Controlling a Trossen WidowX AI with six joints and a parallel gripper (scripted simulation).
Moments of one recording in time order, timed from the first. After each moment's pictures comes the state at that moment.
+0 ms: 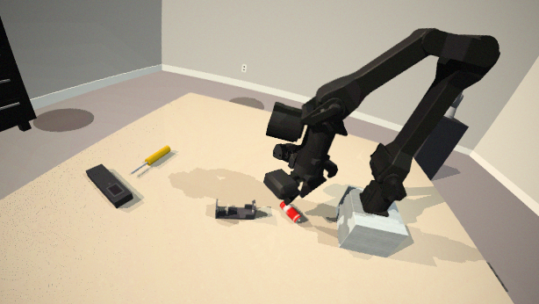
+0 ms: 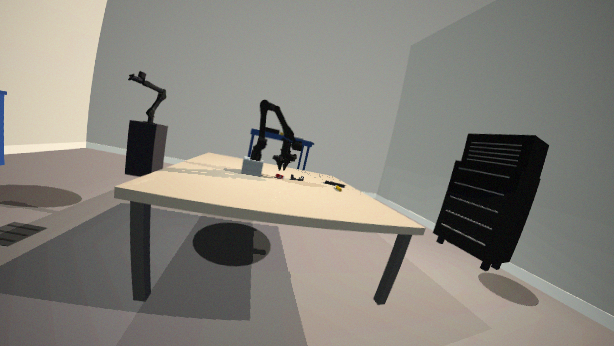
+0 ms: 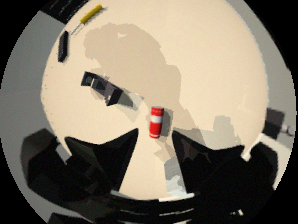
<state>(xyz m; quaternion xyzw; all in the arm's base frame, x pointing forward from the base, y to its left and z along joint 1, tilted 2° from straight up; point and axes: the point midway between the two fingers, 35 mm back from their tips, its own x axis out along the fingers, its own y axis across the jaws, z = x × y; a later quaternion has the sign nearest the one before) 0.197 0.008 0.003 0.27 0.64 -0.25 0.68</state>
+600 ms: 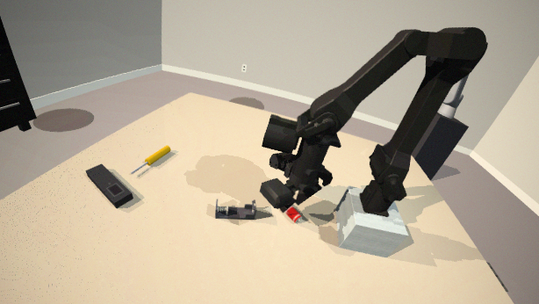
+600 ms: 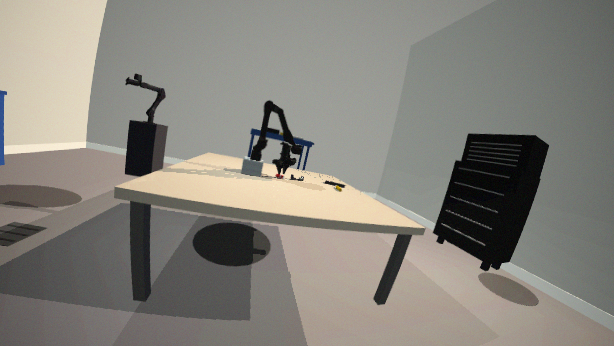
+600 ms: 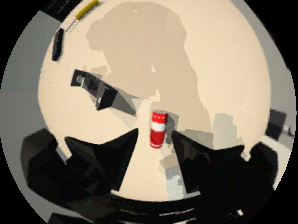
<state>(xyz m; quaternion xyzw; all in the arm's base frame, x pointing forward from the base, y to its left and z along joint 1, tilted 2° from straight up) 0.201 0.008 -0.024 0.27 0.64 -0.25 0.68</state>
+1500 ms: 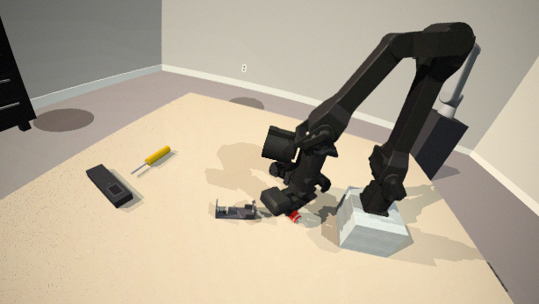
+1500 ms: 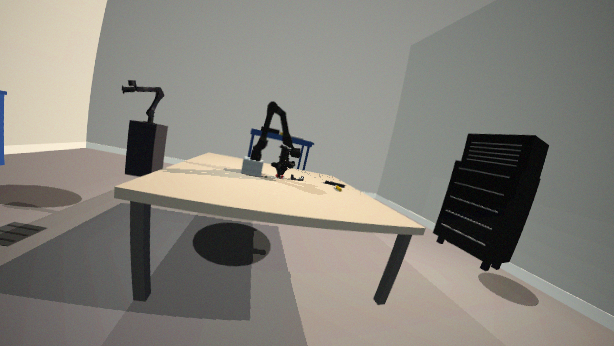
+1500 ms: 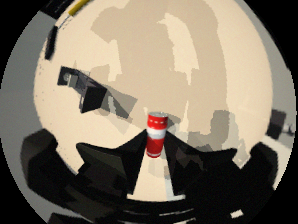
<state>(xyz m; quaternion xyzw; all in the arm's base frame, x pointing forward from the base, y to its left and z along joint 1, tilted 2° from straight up) 0.197 0.006 -0.047 0.27 0.64 -0.25 0.67</state>
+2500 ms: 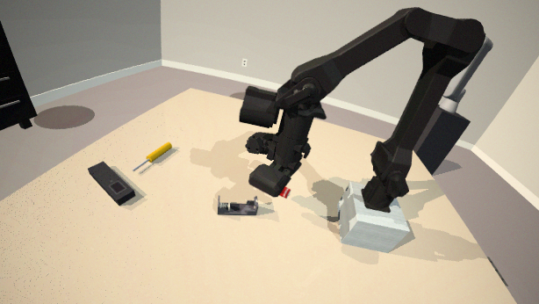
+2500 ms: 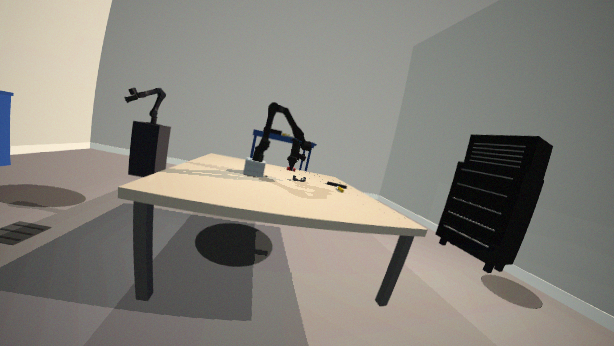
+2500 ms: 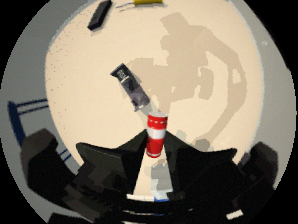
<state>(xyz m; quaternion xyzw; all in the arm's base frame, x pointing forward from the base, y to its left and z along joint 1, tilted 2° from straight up) 0.249 0.021 0.022 0.12 0.68 -0.11 0.72</state>
